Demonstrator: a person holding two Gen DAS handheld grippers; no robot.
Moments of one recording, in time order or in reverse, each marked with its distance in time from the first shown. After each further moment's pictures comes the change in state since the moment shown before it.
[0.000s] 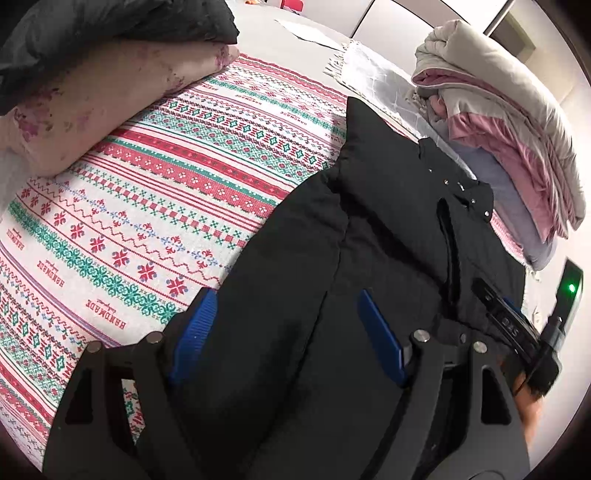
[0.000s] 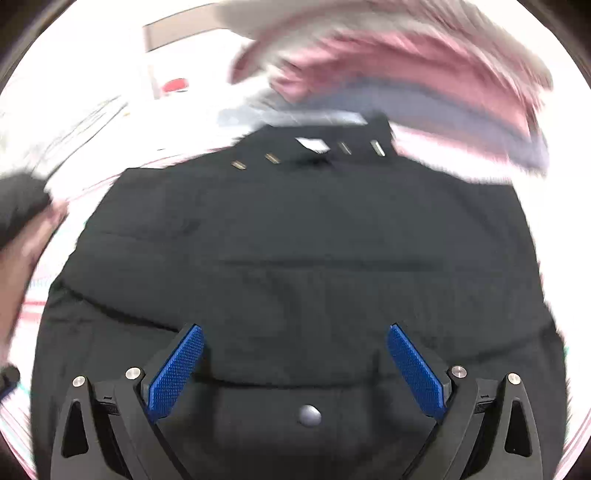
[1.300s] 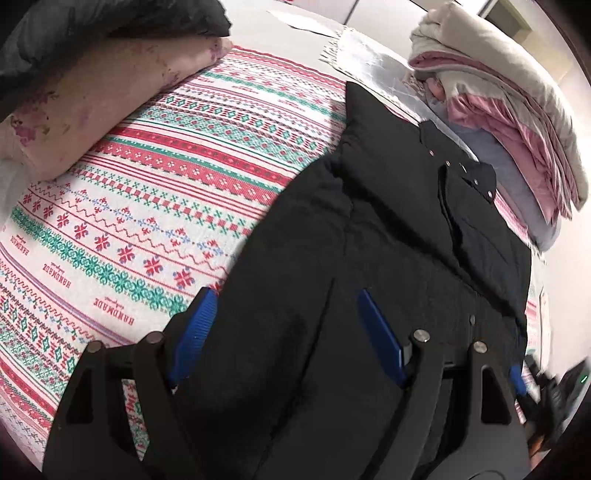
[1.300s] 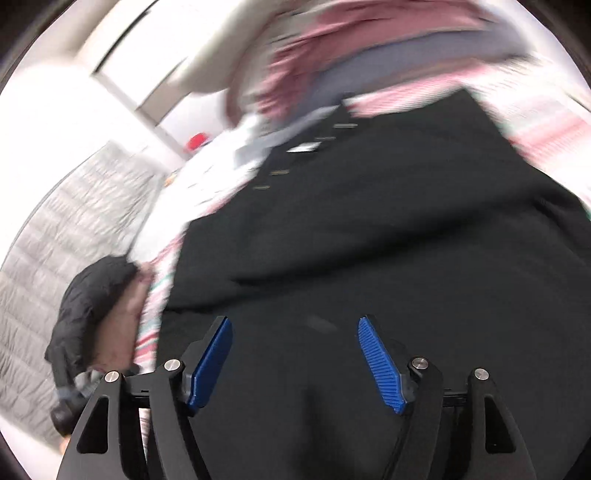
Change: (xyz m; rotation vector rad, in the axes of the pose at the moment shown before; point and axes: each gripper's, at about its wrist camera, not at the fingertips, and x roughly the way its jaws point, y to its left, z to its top) left arm 0.000 -0.002 -0.005 0.076 0.044 0.029; right arm -0.072 -0.150 -0.104 0.528 0.008 0.340
